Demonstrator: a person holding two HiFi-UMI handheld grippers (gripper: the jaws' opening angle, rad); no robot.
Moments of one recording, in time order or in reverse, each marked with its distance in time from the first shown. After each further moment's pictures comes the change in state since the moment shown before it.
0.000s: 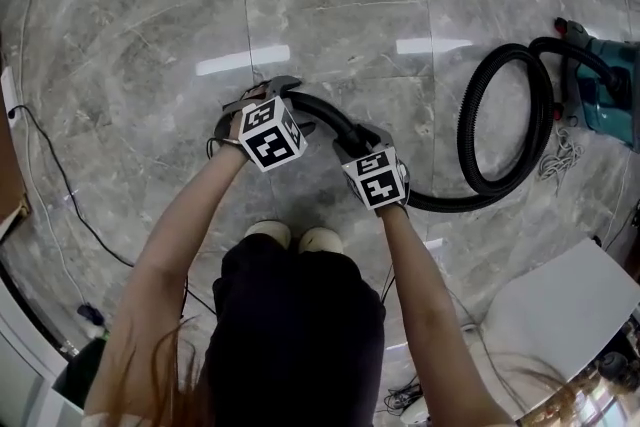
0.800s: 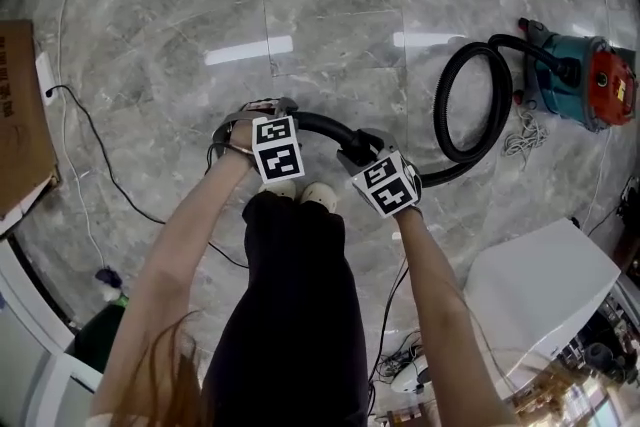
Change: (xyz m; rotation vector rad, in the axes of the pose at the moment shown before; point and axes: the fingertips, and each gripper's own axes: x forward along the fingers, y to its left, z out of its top) left arm -0.181 -0.087 0.044 0.150 0.255 -0.153; right arm -0.207 0.068 0.073 -0.168 0.040 0.139
